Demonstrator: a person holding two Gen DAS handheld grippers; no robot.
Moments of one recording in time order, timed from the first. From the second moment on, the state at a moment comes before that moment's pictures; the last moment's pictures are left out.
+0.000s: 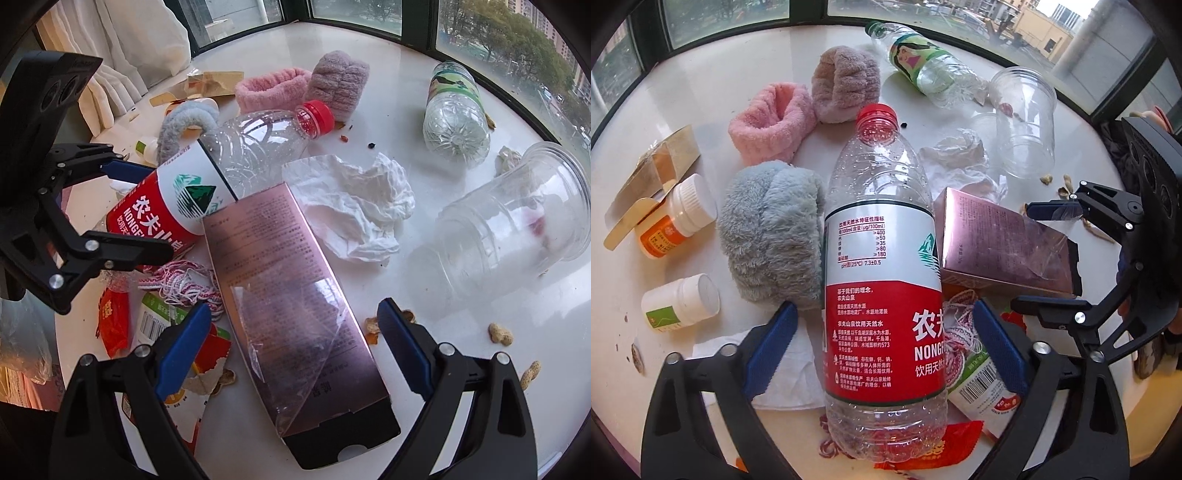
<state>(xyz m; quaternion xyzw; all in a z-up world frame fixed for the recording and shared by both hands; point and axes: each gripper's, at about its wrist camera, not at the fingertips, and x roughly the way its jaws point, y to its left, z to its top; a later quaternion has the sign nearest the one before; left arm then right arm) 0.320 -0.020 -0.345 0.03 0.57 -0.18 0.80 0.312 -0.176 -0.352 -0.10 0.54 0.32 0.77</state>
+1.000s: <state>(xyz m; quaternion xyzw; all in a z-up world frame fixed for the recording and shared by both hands) 0.319 -0.011 -0.303 0.00 0.54 -0.21 0.81 0.306 -0.193 -0.322 -0.04 0.55 0.31 0.77</state>
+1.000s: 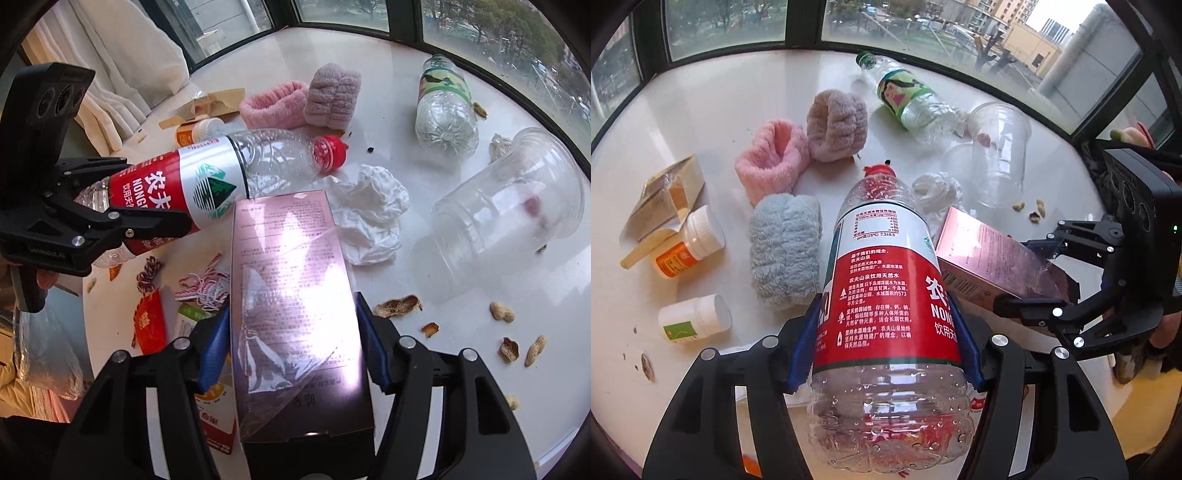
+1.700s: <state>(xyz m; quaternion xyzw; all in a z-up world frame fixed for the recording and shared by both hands) 0.276 0.008 -0.231 0.00 0.50 -0.21 0.84 0.281 -0.194 -0.260 0.00 0.52 0.29 0.80</state>
